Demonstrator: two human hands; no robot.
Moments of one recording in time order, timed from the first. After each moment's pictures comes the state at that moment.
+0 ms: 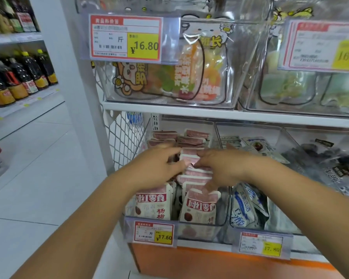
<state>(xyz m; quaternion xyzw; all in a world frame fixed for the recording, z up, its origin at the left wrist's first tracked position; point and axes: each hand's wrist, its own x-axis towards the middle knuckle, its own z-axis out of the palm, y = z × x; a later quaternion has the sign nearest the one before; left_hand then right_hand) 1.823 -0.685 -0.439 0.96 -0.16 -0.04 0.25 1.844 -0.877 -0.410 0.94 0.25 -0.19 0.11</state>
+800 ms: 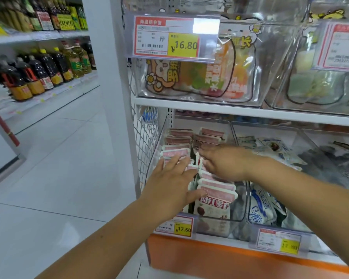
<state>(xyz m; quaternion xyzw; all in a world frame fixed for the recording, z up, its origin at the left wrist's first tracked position) 1.778 -0.684 -0.476 0.98 -0.17 0.02 0.05 1.865 -0.859 -0.435 0.95 0.30 -0.07 0.08</state>
